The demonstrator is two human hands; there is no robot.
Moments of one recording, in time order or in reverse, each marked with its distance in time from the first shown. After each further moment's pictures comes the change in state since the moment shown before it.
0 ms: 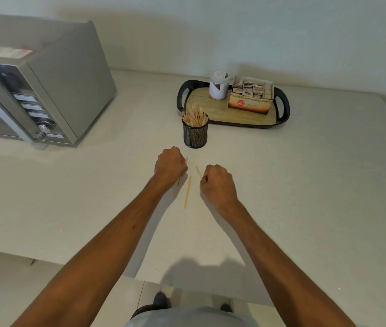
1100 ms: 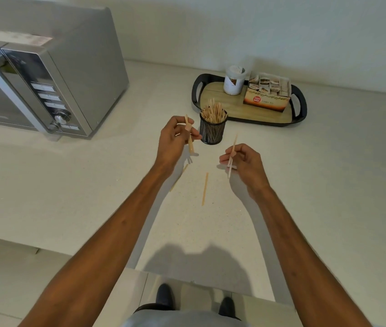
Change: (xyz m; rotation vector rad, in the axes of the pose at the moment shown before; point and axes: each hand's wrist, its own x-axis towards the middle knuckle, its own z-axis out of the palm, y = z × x) left_hand -0.010 -0.025 -0.053 -1.109 0.102 0.252; right_hand 0.023 0.010 -0.031 1.002 0.004 0.169
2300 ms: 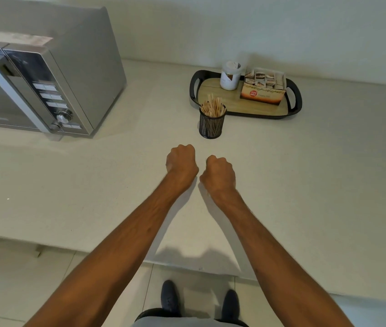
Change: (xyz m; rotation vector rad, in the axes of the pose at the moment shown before) left_hand -0.039 -0.015 0.018 1.392 -0.183 -0.097; right_hand -0.045 -0.005 0.086 -1.018 -0.017 0.008
